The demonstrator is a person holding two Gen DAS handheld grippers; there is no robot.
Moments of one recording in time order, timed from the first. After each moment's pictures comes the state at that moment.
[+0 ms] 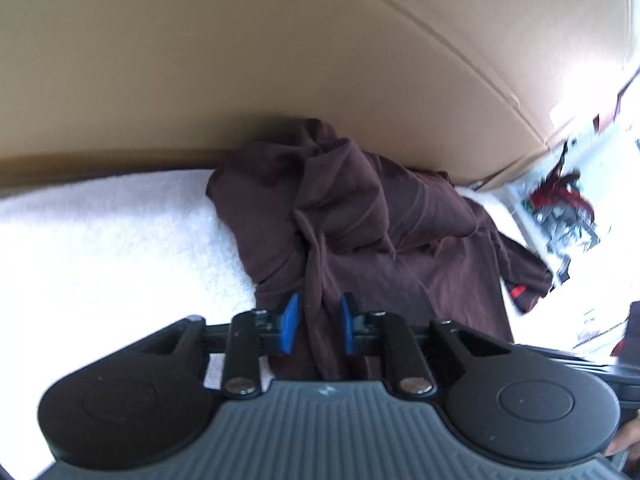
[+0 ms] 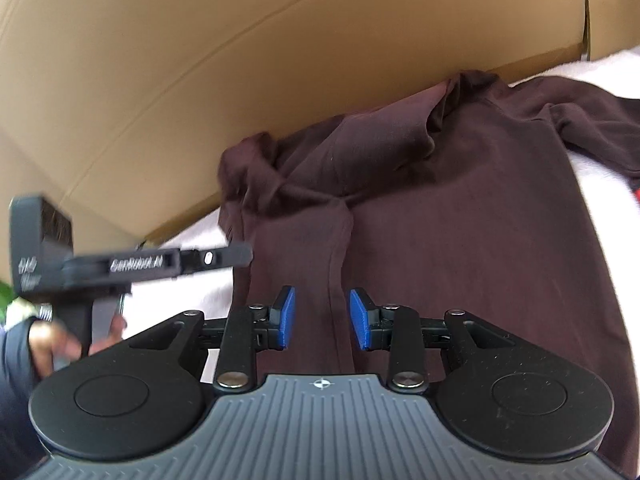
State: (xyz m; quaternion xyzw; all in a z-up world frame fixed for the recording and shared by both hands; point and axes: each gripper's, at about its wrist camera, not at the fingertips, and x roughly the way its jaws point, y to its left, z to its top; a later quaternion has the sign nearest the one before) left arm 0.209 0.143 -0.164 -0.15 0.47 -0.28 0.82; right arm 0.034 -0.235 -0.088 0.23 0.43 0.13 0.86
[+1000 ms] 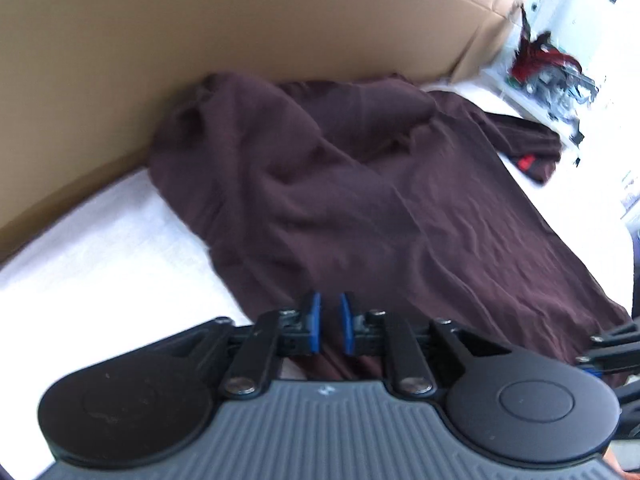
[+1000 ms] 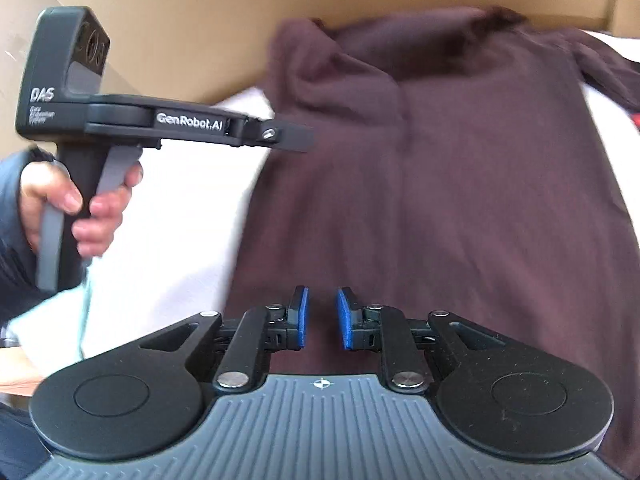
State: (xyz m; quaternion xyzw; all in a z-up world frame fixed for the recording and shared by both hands) left arm 0.159 0.105 -0.155 0.06 0.47 -0.32 0.82; right arm -0.059 -0.229 -0.098 0.15 0.48 0.15 0.85
